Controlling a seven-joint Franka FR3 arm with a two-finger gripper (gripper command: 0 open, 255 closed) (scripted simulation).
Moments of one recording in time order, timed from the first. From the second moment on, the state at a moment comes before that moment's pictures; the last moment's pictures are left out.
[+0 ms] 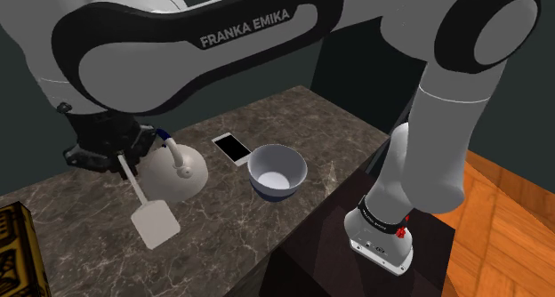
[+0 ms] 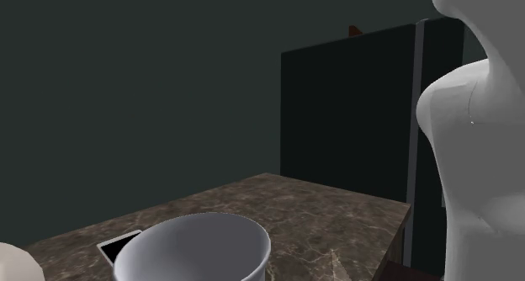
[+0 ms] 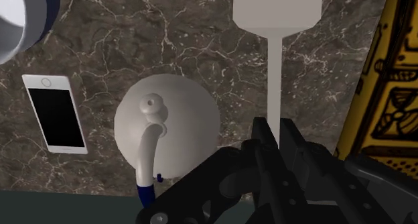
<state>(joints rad) 0.51 0.25 0.40 -1.68 -0.16 1.94 1.03</state>
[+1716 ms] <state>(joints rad) 0.61 0.47 0.39 -1.64 -0.27 2.11 1.17</state>
